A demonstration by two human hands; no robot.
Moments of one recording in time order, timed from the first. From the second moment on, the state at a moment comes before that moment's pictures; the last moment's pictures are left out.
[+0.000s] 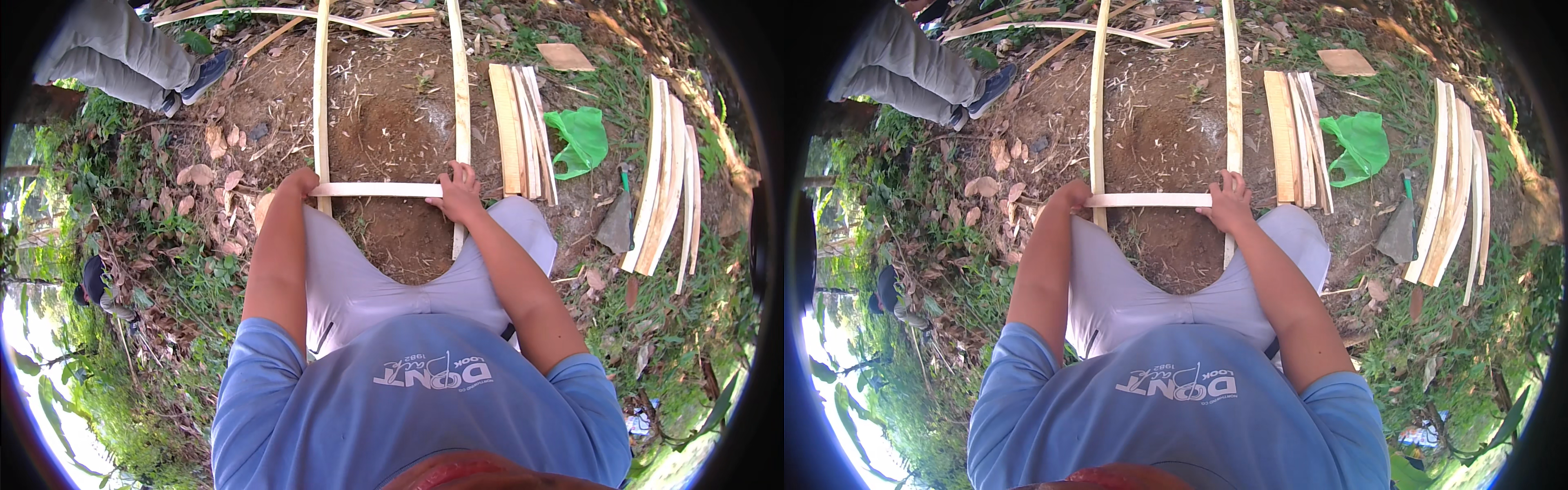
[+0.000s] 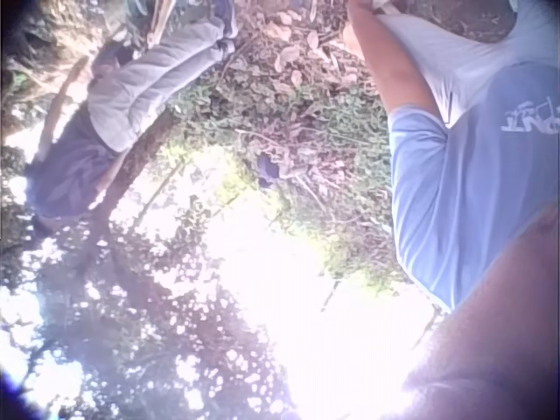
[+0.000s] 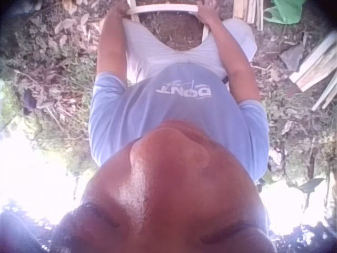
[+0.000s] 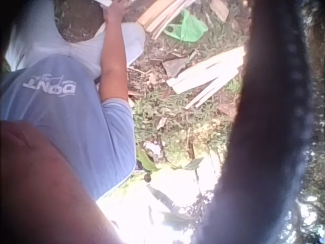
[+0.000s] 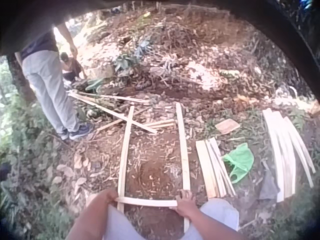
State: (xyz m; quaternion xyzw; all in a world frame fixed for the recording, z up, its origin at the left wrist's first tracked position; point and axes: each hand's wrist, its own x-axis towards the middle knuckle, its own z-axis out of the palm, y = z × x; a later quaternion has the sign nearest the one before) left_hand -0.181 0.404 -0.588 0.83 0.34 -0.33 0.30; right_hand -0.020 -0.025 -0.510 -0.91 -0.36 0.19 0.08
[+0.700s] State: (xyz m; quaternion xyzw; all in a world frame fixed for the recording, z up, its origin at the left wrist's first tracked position) left_hand -0.181 0.391 -0.562 0.81 0.39 -0.30 0.33; right_hand -0.017 -0.022 -0.513 -0.90 -0.37 0.20 0.09
